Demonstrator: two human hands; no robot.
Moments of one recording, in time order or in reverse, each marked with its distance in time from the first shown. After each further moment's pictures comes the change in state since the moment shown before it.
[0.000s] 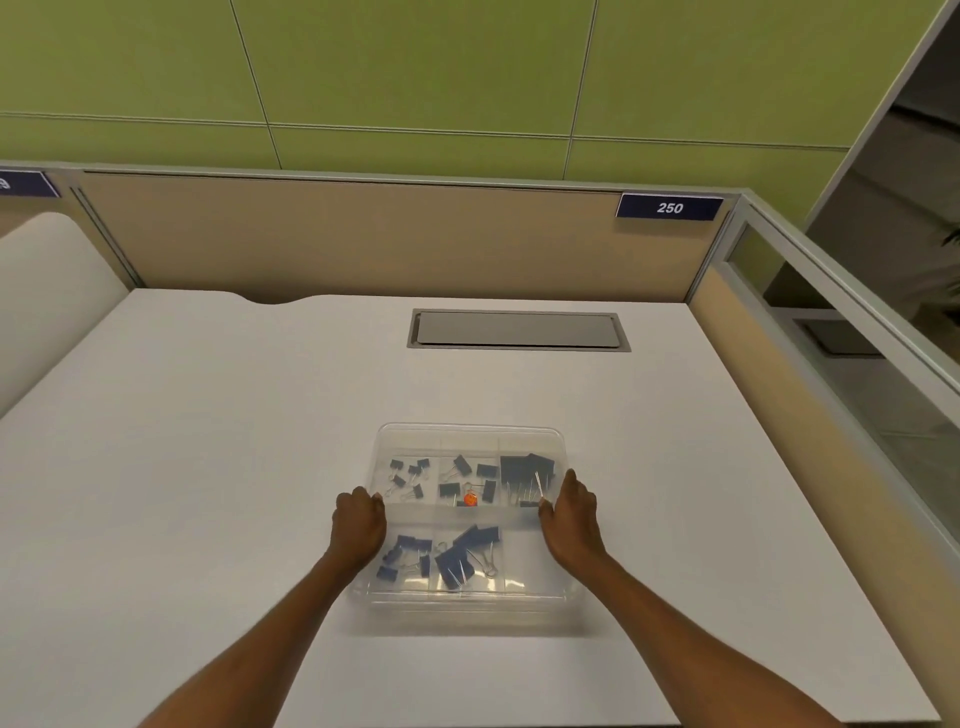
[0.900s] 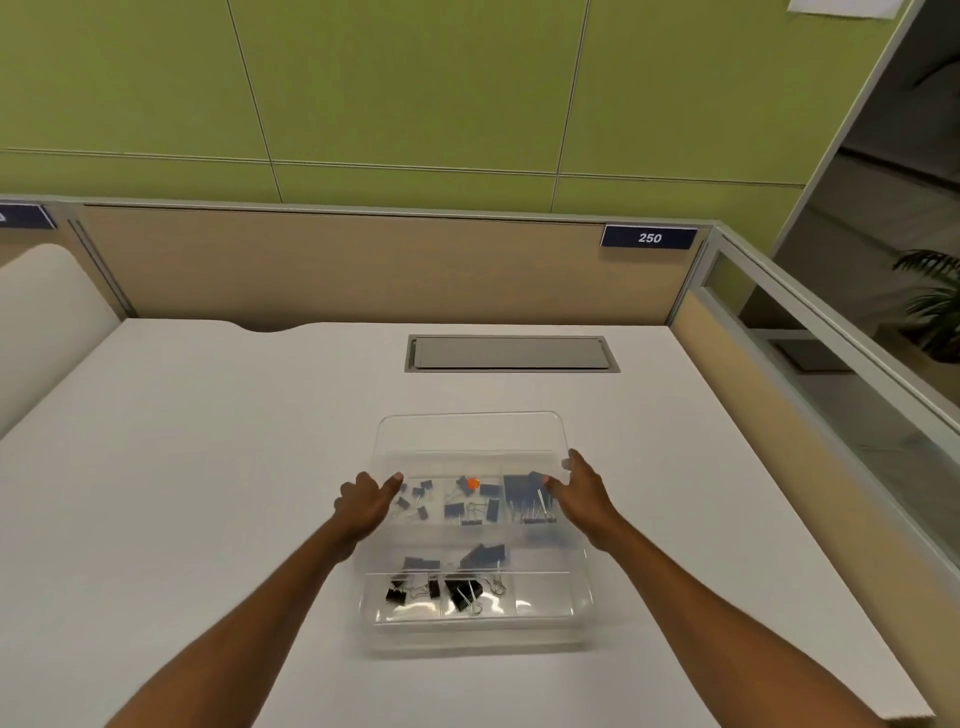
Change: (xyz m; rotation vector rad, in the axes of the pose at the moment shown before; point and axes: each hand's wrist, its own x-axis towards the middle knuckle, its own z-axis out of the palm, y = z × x) left_hand 0.036 0.016 -0.038 -0.178 -0.210 -0.081; right_hand 0.019 -0.037 -0.046 0.340 -0.052 0.056
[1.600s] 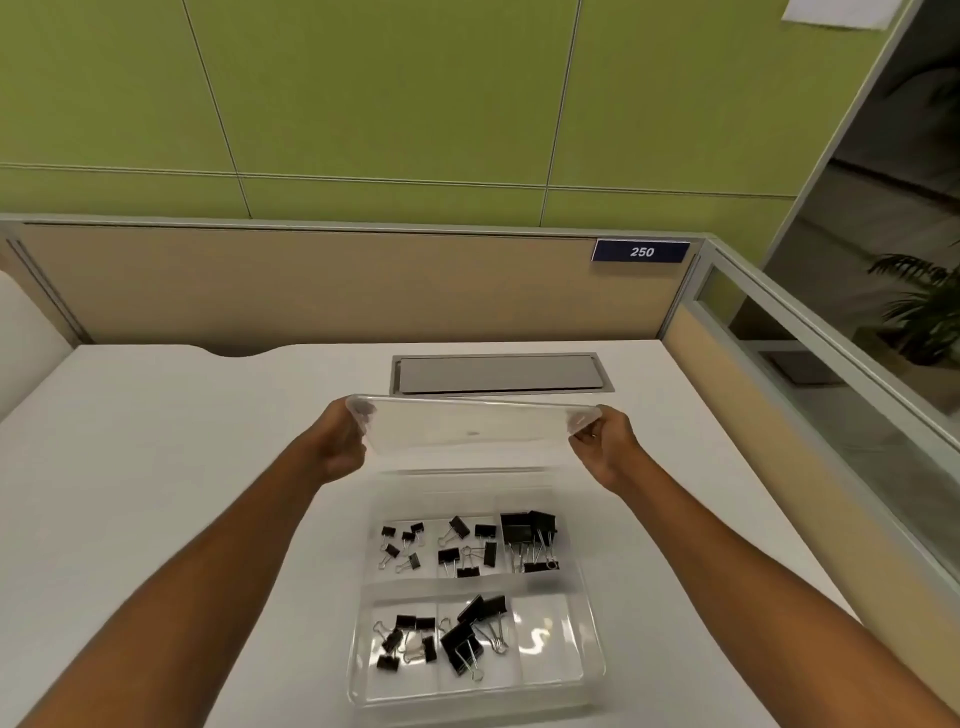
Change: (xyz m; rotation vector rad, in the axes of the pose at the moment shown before) left_hand 0.074 0.112 -0.078 -0.873 -0.308 0.061; right_hand 0.090 -0.069 -0.055 0.981 0.042 0.177
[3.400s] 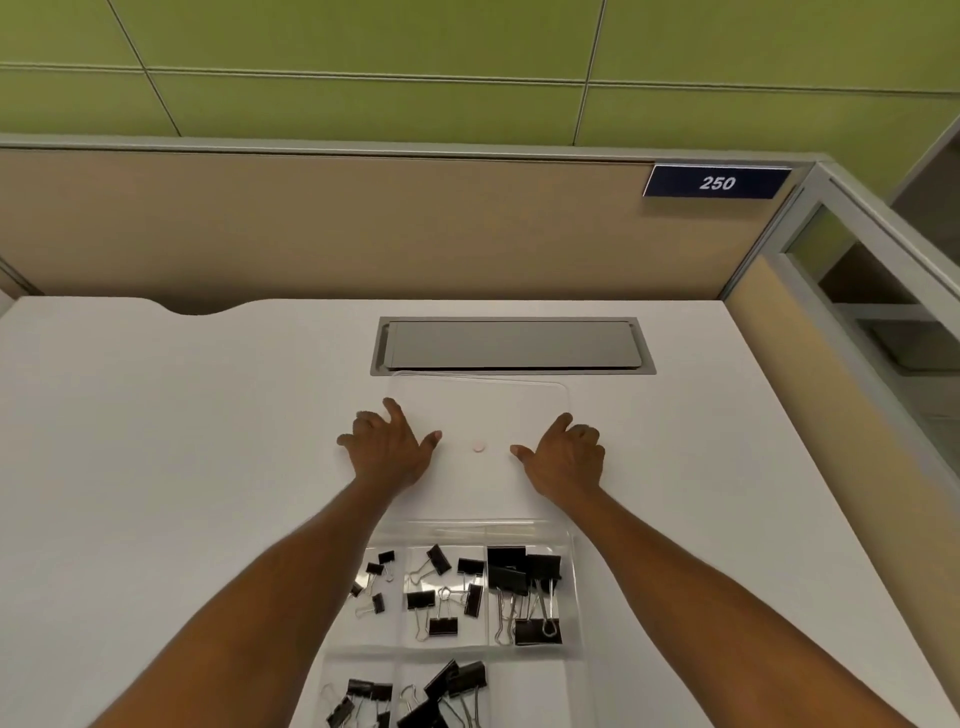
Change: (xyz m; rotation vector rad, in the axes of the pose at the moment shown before) left_hand 0.158 -0.109 0.052 1.748 0.494 0.019; right_hand 0.151 0.099 0.004 -1.843 0.145 -0.232
